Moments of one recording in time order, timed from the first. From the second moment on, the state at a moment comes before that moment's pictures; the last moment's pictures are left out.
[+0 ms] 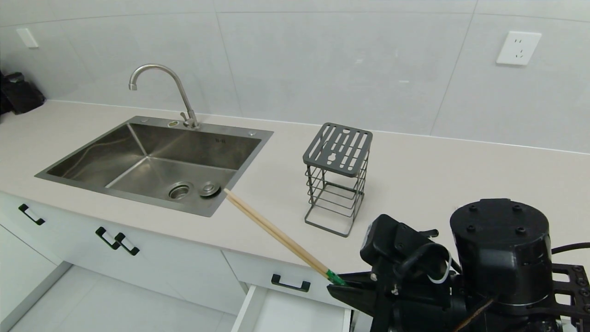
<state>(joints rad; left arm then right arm) 0.00 0.00 0.00 0.00 0.02 -0.03 0.98 1.61 -0.69 -0.54 0.08 -0.17</state>
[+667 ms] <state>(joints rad) 0.00 0.00 0.00 0.00 0.02 -0.03 0.98 1.64 -0.71 -0.54 0.09 -0.27</state>
